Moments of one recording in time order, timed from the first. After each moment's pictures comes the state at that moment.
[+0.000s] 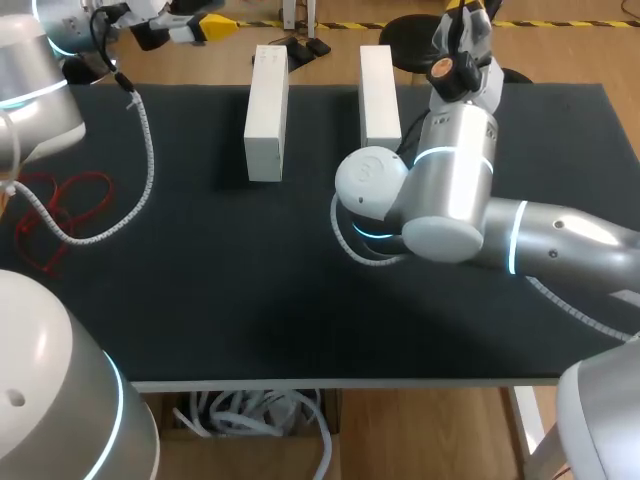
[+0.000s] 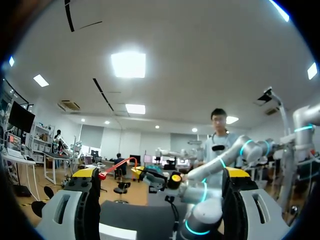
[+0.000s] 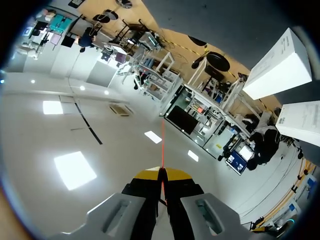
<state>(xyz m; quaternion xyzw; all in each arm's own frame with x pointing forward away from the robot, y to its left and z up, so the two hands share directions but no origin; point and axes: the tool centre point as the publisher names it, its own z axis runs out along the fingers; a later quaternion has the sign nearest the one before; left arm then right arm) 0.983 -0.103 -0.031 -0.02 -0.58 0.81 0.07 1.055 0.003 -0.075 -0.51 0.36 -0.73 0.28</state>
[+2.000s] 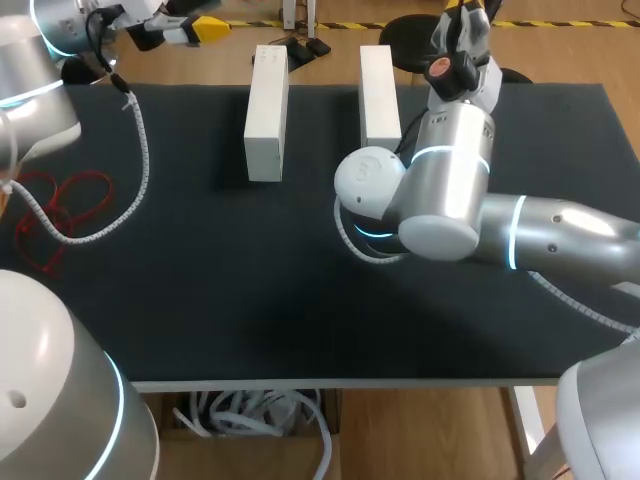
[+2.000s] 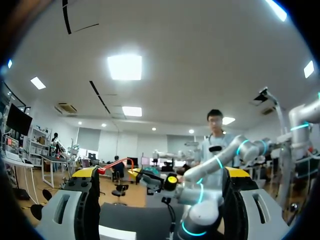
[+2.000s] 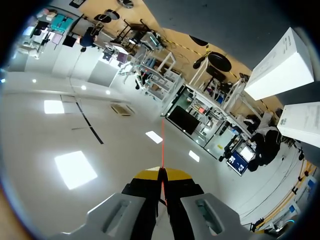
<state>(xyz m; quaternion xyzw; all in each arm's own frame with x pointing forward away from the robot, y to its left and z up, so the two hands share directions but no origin) 0.980 -0.096 -0.030 -0.04 -0.57 0.82 0.07 1.058 0.003 -0.075 -0.50 0.36 -0.74 0.28</state>
